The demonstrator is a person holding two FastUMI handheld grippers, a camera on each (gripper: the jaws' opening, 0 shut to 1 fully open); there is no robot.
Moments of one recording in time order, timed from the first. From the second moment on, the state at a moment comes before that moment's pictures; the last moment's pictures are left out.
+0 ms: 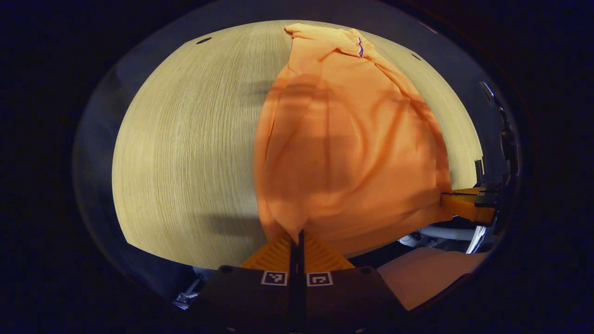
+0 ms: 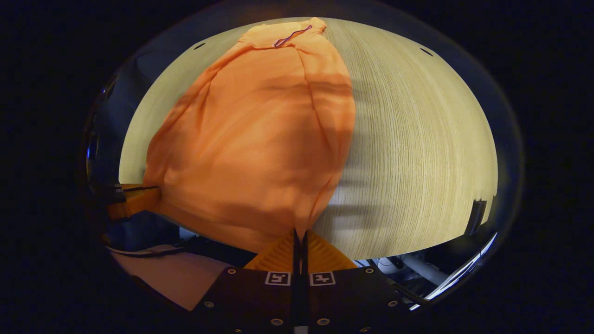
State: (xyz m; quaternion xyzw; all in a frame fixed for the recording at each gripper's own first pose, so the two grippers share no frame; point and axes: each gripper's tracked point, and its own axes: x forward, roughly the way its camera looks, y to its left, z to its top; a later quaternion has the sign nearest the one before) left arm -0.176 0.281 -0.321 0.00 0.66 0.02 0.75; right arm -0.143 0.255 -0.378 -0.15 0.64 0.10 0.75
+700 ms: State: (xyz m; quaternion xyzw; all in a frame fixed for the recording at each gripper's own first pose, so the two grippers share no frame) left arm -0.075 0.268 -0.240 -0.02 0.56 0.01 0.83; right arm -0.045 0.274 -0.285 -0.10 0.55 0.12 0.82
